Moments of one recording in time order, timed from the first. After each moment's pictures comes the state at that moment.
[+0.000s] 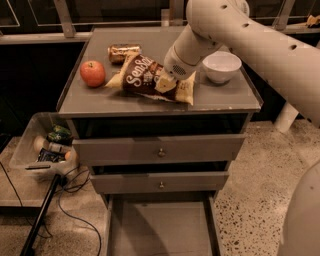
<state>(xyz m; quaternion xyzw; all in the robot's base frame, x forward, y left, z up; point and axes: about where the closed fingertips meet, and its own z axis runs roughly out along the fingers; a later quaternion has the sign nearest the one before) 0.673 -0.026 0.856 -0.58 0.76 0.08 0.27</state>
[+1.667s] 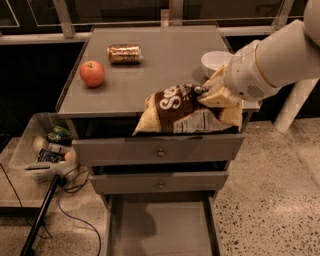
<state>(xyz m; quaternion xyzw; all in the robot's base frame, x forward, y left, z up) 0.518 -0.115 0.938 -0.59 0.72 0.05 0.36</state>
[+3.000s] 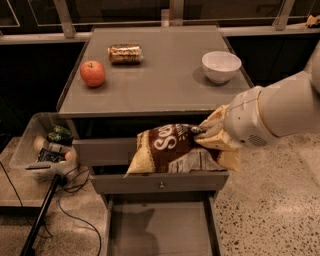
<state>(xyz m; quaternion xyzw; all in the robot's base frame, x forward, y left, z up) 0.440 -0.105 0.896 -0.59 0.73 0.09 0.35</state>
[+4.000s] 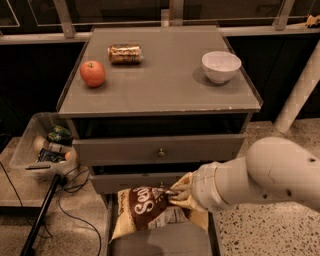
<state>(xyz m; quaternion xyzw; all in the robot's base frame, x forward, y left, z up) 0.390 -0.052 0.737 -0.62 0.70 0.16 0.32</state>
